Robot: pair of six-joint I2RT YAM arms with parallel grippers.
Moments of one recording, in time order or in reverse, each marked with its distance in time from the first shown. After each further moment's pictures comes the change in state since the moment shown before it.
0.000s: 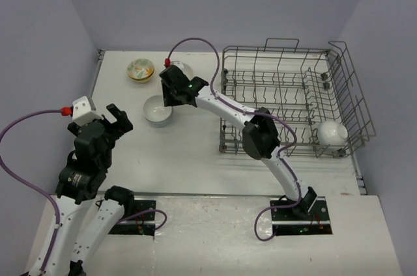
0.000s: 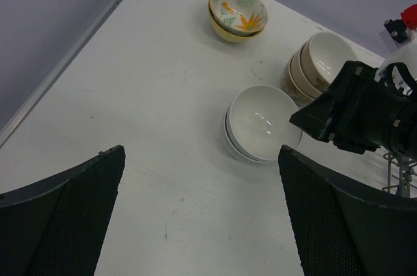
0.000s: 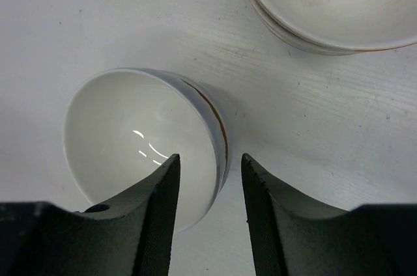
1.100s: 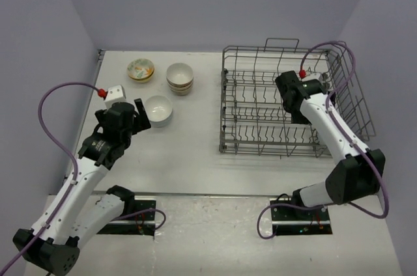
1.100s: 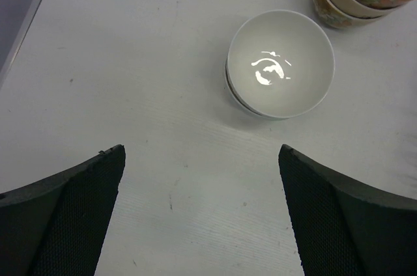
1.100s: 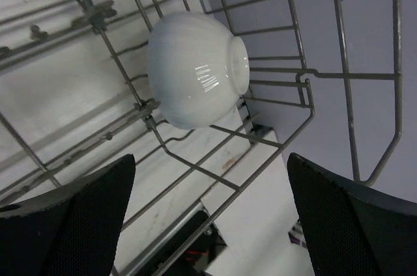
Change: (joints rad) left arm -0.074 0.303 0.005 -0.018 0.023 -0.011; right arm -0.596 -1.019 -0.995 -0.601 0.694 -0.115
